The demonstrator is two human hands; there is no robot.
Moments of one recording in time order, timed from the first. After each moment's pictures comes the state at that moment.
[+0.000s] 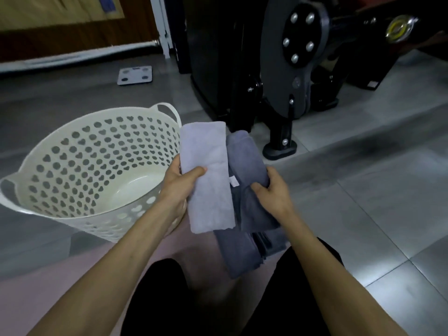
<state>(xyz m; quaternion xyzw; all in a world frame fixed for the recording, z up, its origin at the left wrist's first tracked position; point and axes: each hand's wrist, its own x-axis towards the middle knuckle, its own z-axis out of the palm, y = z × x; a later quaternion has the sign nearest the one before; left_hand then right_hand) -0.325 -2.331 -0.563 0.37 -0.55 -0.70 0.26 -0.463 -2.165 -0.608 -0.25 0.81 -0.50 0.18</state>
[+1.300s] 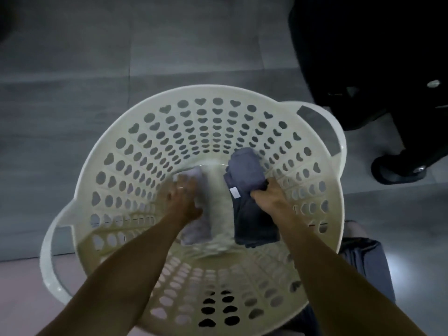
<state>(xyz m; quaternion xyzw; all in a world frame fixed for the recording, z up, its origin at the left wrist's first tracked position) -0.233 -2.686 -0.837 0.50 -0.79 -0.28 -0.21 -0.431 -2.562 -0.740 -0.15 0.88 -0.21 0.41</state>
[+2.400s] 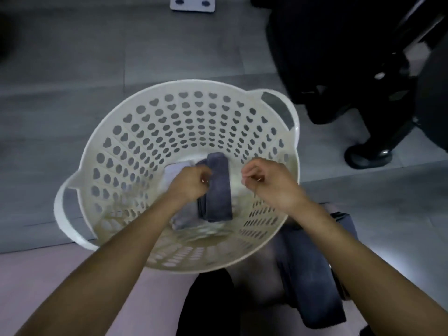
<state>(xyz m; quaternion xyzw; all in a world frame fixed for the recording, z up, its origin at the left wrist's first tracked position) -0.265 -2.632 -0.709 0.38 -0.85 -0.36 -0.02 -0.417 -2.478 -0.609 -0.42 0.79 -0.31 0.33</state>
